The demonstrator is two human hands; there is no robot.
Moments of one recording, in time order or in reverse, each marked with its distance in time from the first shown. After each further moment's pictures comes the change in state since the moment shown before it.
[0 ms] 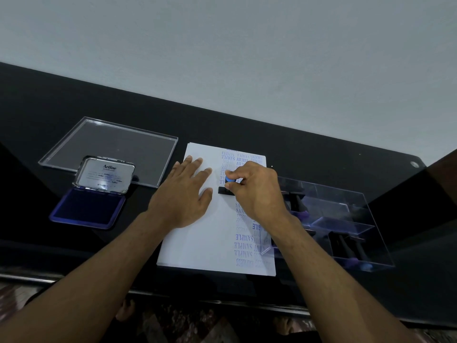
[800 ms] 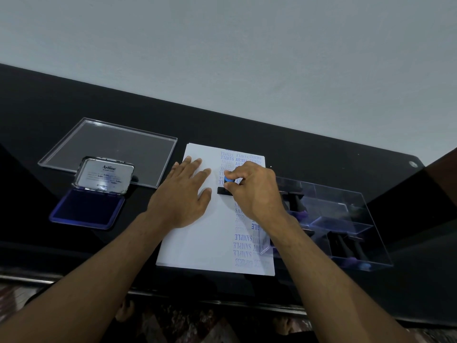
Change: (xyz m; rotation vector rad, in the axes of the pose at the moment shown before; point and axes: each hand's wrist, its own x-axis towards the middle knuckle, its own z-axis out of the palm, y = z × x) left_hand -0.001 0.000 0.000 -0.011 0.000 -0.001; right_hand 0.000 -0.001 0.000 -0.008 0.012 0.015
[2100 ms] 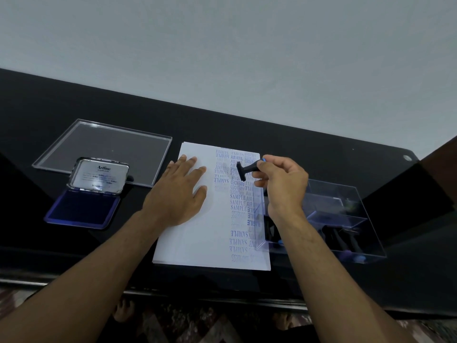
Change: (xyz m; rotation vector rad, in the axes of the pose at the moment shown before) left_hand 0.000 0.001 -0.003 -0.004 -0.008 -0.010; right_hand -0.006 0.013 -0.031 0.903 0.389 0.512
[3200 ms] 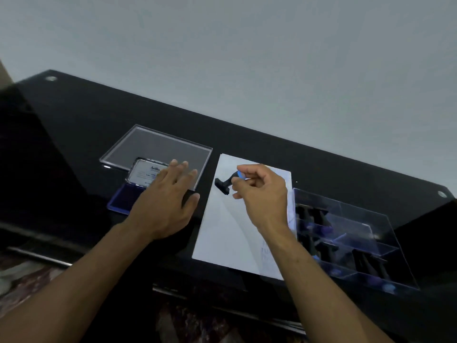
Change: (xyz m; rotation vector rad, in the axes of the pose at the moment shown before) left_hand -0.076 -0.040 -0.074 -0.027 0.075 -0.160; right_hand -0.068 -0.003 0.073 -0.277 -0.334 -0.242
